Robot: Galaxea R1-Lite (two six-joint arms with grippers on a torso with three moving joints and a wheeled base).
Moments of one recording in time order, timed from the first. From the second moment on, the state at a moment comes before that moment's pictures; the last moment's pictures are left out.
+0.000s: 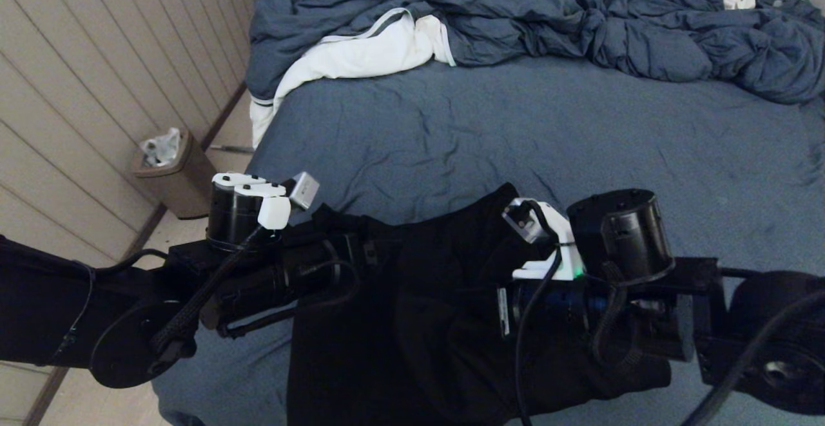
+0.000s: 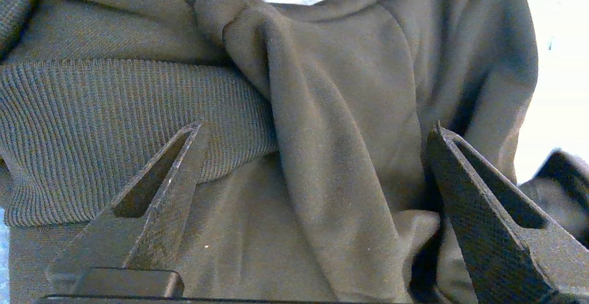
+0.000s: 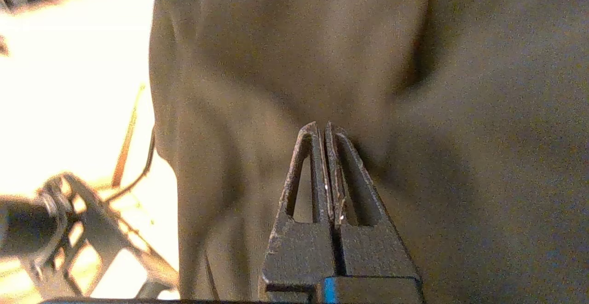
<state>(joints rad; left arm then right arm) -0.64 1.76 -0.80 -0.64 -0.13 -0.56 0.68 1.63 -0.80 -0.35 0.12 0.35</state>
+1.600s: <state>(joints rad) -0.22 1.61 -0.89 -0.29 -0.22 -0.60 0.11 1.39 -0.76 -0.21 0.34 0.26</state>
